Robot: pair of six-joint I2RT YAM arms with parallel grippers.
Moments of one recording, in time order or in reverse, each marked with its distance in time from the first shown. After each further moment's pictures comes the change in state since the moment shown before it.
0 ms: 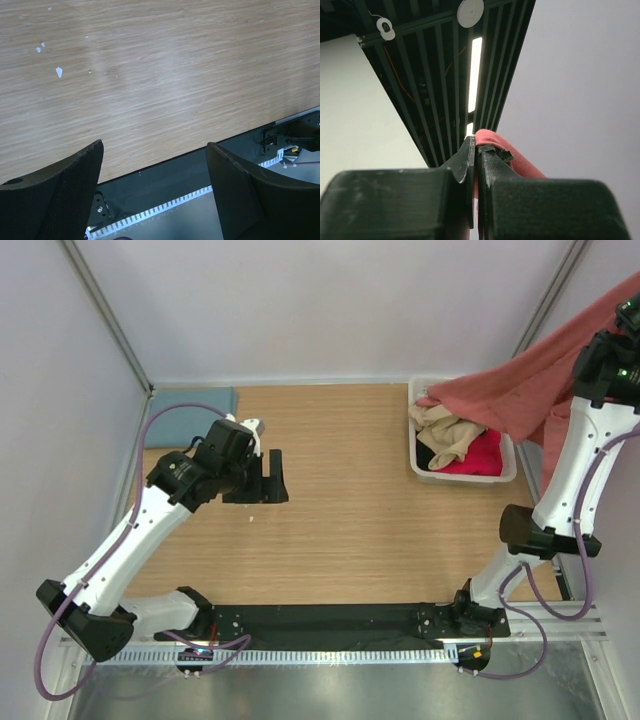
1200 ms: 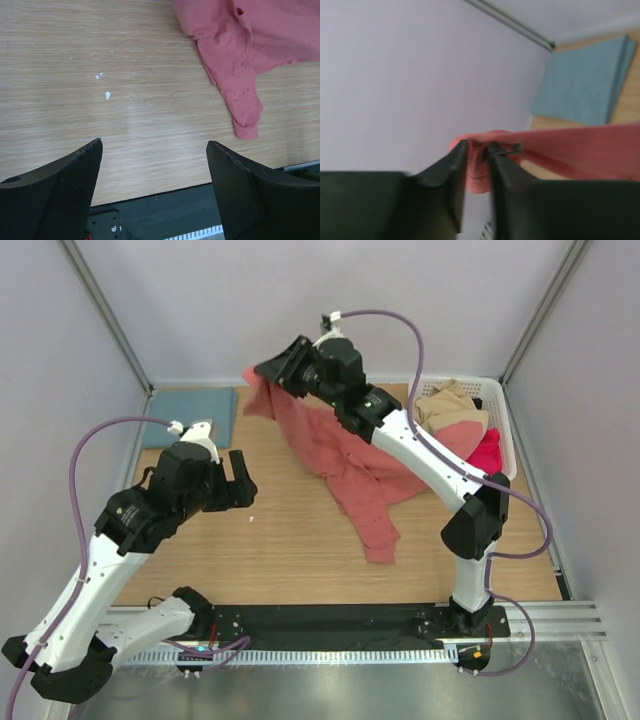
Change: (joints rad) left arm 0.000 -0.264 -0.052 0.015 -0.248 -0.029; right arm 0.962 0.113 -0.643 -0.525 -0.554 0.770
